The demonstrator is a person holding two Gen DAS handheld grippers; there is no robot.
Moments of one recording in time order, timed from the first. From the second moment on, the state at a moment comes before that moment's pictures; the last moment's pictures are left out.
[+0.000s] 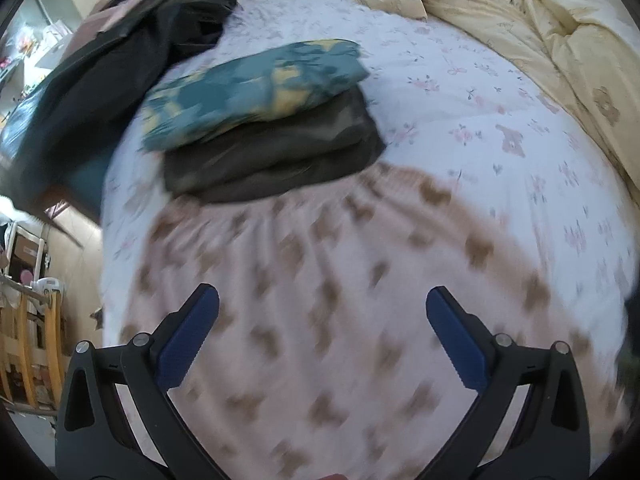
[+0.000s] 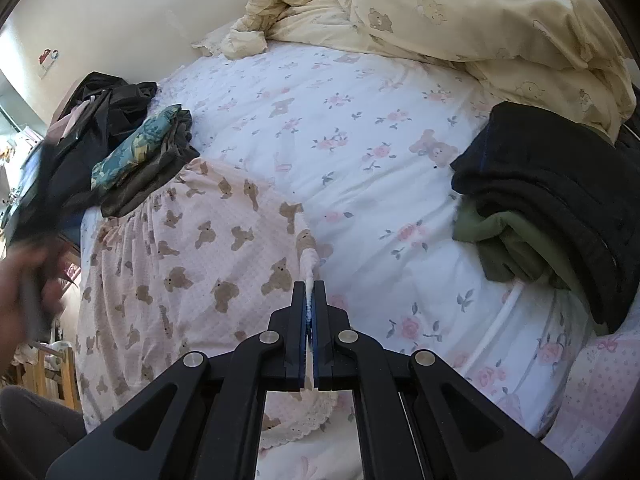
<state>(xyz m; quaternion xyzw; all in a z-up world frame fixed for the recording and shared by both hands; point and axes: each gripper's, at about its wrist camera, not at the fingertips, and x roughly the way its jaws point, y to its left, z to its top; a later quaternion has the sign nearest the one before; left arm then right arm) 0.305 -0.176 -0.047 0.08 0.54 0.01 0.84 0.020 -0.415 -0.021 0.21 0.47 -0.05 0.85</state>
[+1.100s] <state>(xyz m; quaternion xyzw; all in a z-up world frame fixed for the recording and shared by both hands) 0.424 -0.256 -0.124 0.08 0.62 0.03 0.78 0.029 -0.406 -0.011 0.21 0.48 0.00 0.85</state>
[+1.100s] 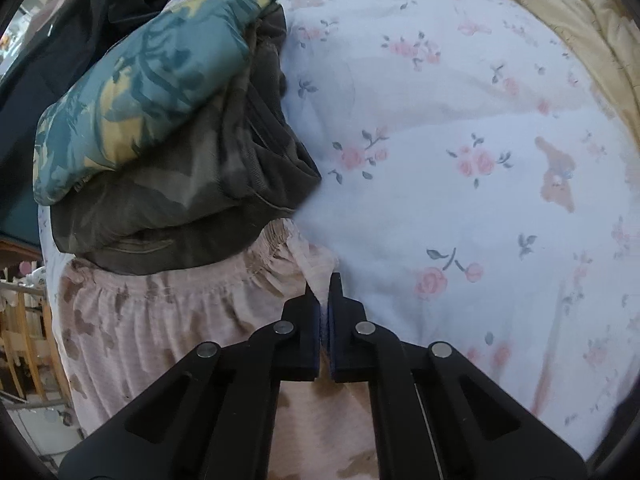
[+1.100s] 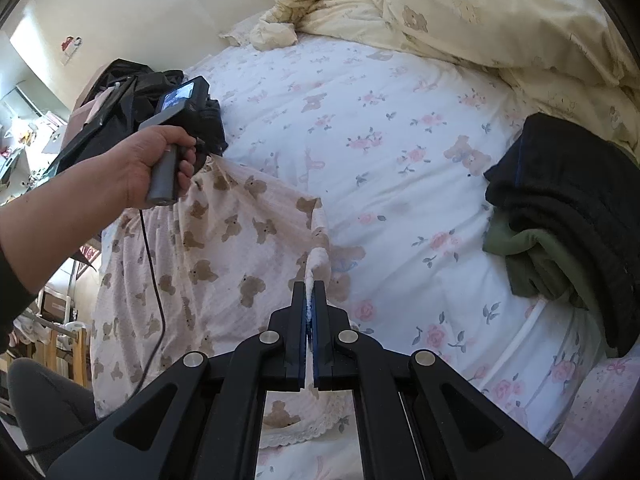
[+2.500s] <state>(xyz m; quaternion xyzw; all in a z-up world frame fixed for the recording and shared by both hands) 0.399 0.029 -0.032 0.11 0.55 -0.10 0.82 0.018 -0.038 0.062 0.07 0.43 0.40 0.81</state>
